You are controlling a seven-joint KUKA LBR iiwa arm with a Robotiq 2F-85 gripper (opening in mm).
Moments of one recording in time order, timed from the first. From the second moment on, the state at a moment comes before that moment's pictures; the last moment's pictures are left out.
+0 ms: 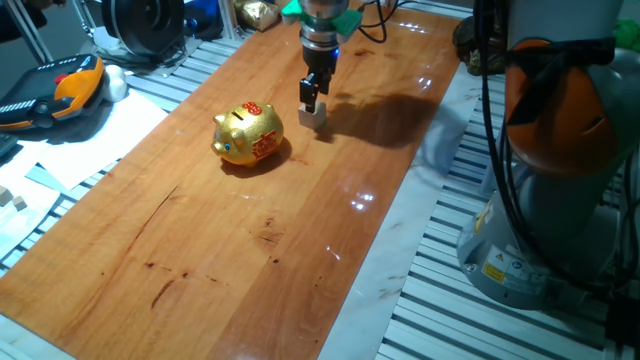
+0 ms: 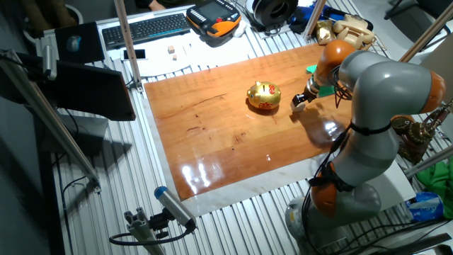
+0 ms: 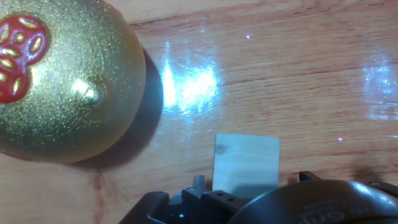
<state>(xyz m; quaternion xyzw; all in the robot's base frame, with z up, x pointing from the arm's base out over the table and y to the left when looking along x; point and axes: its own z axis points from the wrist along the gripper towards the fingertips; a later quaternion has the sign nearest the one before) 0.501 -0.182 0.073 0.00 1.00 0.00 0.05</state>
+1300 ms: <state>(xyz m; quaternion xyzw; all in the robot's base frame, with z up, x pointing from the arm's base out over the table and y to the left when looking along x) 0.507 -0.181 0.056 0.02 1.00 0.01 0.05</state>
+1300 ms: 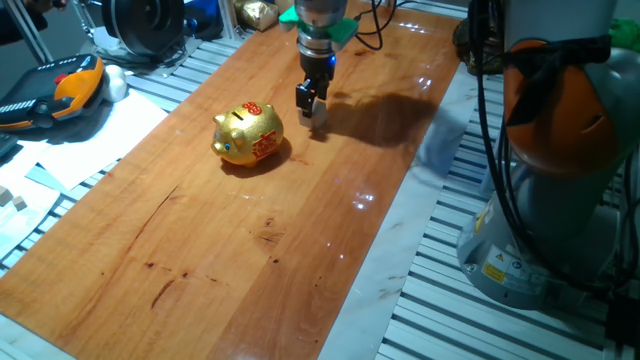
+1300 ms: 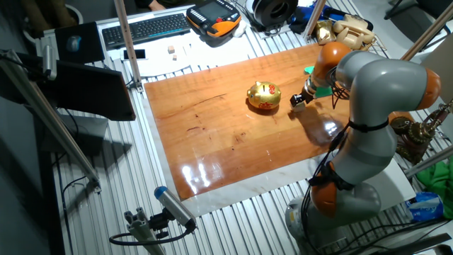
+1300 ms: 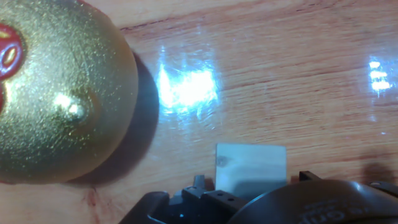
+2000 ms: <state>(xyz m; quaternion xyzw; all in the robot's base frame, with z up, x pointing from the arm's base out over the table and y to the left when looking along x) 0.510 -0.181 0.046 0.02 1.00 0.01 0.06</state>
